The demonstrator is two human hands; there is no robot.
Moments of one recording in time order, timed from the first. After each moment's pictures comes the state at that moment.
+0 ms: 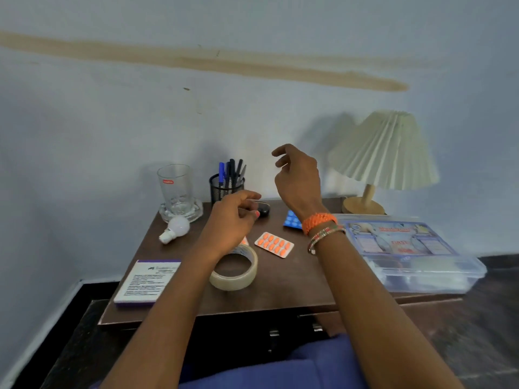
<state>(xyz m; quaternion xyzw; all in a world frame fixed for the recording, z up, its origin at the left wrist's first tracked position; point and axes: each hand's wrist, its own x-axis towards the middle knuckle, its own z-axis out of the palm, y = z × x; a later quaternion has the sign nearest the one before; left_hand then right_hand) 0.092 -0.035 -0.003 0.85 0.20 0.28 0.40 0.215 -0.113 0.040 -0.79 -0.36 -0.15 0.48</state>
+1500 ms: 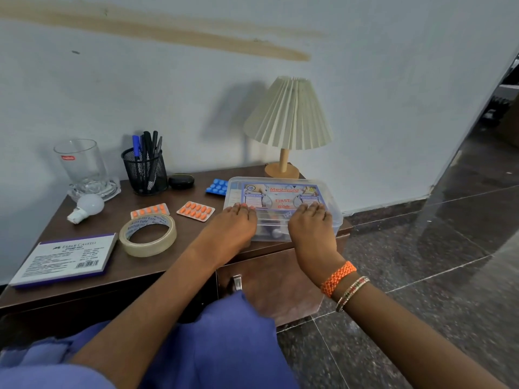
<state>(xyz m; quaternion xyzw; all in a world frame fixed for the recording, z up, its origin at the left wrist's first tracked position) 0.136 -0.171 -0.044 0.99 0.01 0.06 -0.13 0.199 -0.317 -0.044 -0.96 -0.25 -0.10 -0.08</state>
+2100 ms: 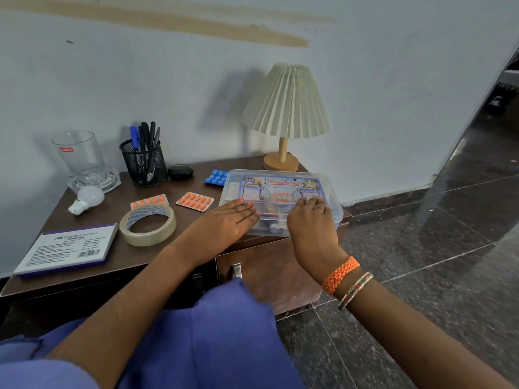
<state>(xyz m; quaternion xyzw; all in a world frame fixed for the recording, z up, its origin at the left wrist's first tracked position) 0.113 -0.150 -0.053 0.91 -0.23 0.29 -0.16 0.181 -0.326 -0.037 -0.96 -0.26 -0.08 -0.09</state>
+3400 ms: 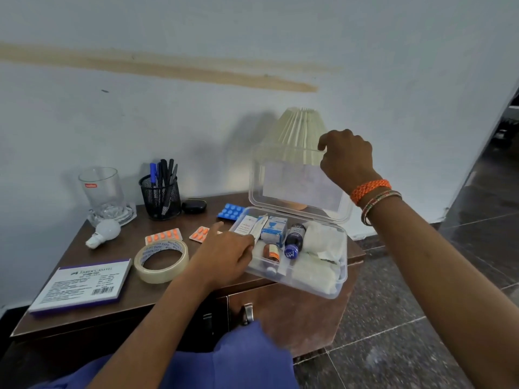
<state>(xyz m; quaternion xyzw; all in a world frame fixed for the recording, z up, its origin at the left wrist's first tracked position) 0.115 -0.146 -0.030 0.99 0.04 0.10 0.00 0.289 -0.303 0.091 -0.90 -0.27 -0.31 0.12</state>
